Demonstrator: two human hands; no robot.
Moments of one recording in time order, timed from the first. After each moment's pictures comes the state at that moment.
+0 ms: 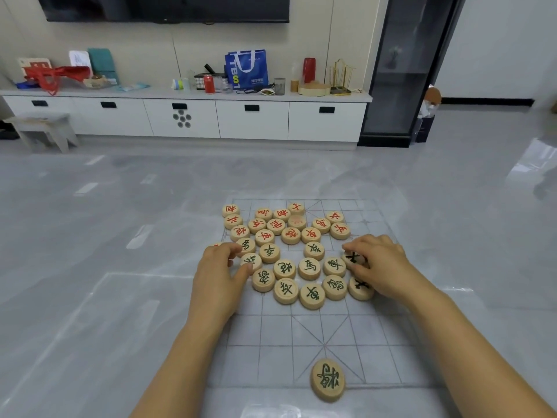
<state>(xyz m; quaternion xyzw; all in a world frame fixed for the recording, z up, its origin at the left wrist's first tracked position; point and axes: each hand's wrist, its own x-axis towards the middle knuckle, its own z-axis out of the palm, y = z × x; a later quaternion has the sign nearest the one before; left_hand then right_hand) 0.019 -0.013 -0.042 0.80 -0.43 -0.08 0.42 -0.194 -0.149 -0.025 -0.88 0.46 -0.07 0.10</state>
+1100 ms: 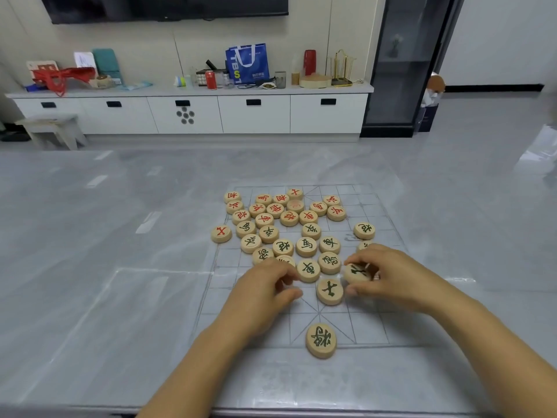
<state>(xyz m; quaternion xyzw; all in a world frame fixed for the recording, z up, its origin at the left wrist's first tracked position) -0.039 0.018 -0.031 0.69 -0.63 -0.16 0.32 -0.229 -0.094 -0.009 -0.89 0.39 -0.07 0.25</state>
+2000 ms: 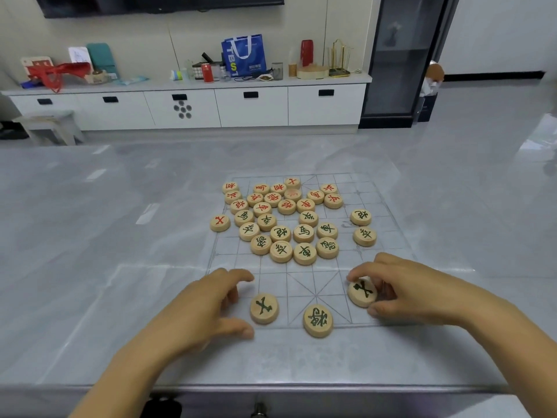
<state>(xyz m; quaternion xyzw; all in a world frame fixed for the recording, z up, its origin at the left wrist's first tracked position) 0.004 0.077 -0.018 0.73 -0.62 -0.23 0.15 -0.257 -0.069 -0.002 -0.91 0.35 0.07 0.22</state>
